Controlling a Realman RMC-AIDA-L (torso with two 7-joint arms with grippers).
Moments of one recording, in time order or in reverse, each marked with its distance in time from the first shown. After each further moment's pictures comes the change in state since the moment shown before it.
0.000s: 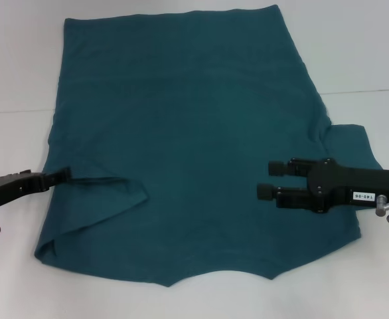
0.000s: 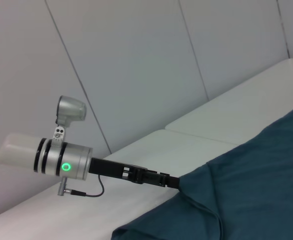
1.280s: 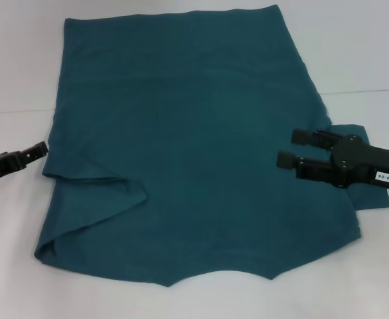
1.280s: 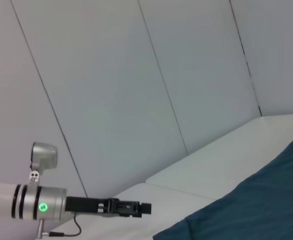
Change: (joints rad) left arm 0.008 0.017 -0.091 0.005 -0.119 0.018 0.020; right arm -0.019 -0.007 0.137 0.038 0.063 -0.046 -0.079
